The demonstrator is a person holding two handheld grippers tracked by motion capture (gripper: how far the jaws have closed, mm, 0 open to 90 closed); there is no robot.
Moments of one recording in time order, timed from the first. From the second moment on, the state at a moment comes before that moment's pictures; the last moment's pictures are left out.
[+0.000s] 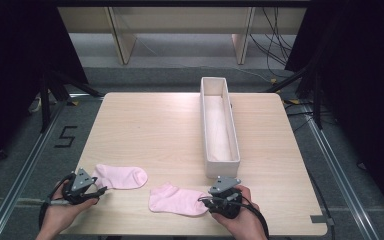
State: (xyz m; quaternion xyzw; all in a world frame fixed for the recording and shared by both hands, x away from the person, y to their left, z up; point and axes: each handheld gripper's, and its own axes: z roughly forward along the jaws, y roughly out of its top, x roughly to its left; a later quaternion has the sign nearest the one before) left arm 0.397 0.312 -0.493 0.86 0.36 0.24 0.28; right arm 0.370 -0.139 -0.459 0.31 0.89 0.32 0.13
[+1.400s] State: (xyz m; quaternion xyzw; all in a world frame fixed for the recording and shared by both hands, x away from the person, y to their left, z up) left arm 0.392 0.276 -0.415 0.85 0.36 0.16 0.34; right arm 0.370 -0.122 -0.447 0.29 0.89 0.34 0.13
